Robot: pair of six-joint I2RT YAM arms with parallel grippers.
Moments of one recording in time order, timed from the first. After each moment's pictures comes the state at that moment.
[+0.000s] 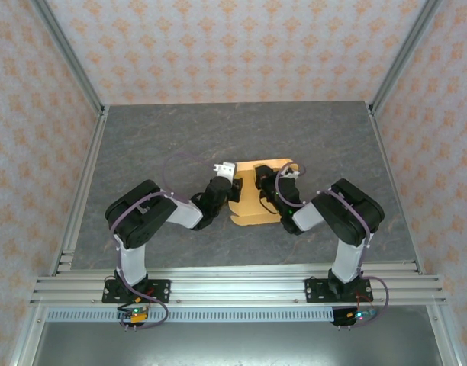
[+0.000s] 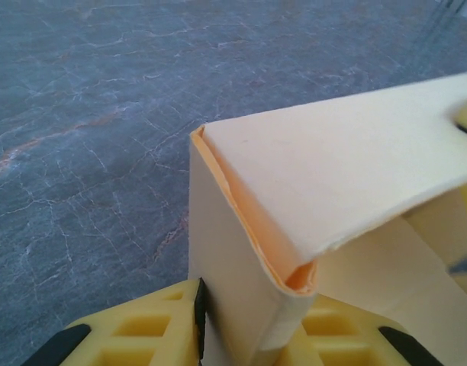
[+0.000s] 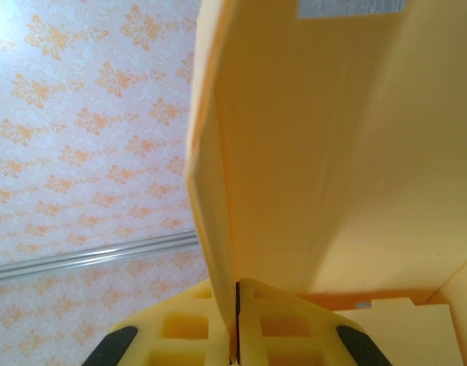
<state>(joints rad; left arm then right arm) -0.71 1.89 0.74 0.73 -0.34 -0.33 0.63 1.82 0.52 1.17 0.14 1.69</state>
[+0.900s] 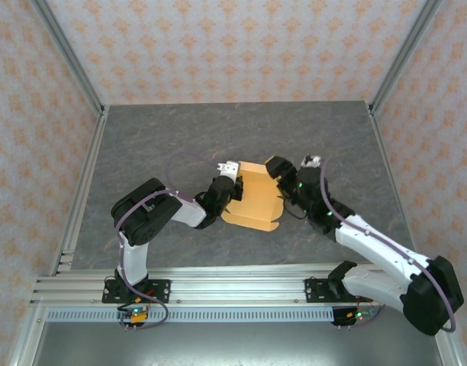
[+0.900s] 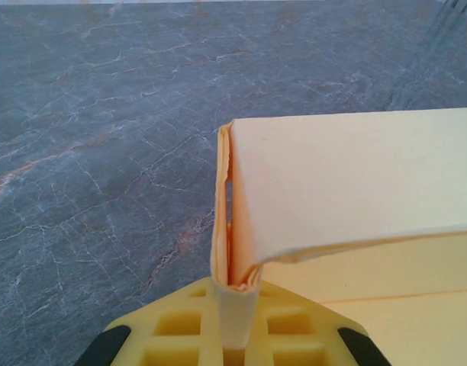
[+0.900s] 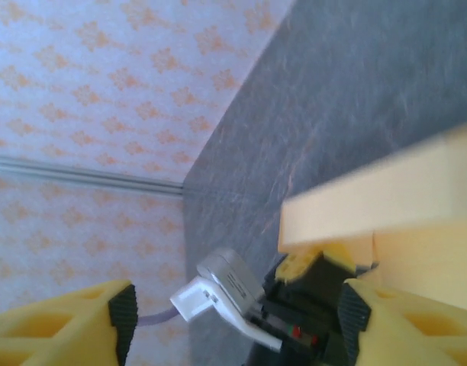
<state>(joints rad) -0.72 1.94 0.78 0.76 -0.36 -0.28 0.58 1.03 0.69 0.00 0.08 1.19</state>
